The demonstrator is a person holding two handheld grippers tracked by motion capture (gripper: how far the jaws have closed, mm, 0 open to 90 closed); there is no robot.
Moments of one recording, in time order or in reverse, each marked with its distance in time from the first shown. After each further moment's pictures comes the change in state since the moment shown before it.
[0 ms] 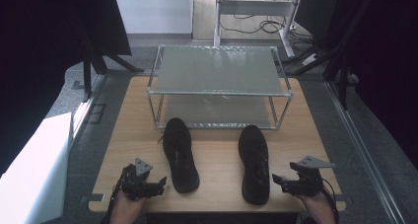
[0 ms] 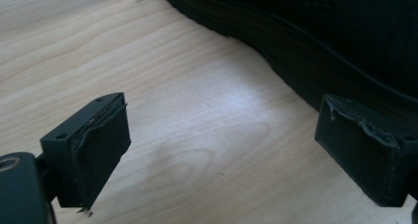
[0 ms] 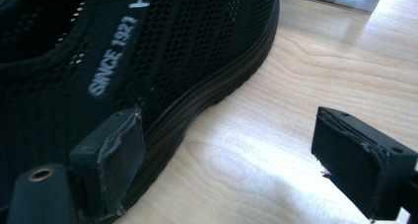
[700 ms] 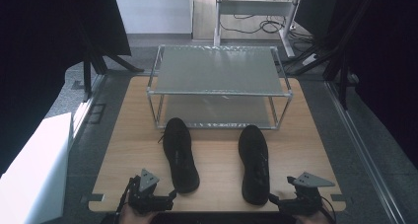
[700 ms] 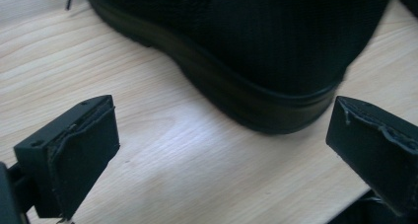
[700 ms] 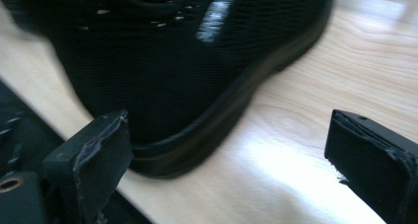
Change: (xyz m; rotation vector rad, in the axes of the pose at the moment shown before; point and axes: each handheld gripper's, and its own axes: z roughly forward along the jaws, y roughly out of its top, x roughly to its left) left arm -0.040 -0.006 -0.024 -0.097 -0.114 -0.017; right arm 0.042 -0.021 -0.020 0.002 0.069 -0.036
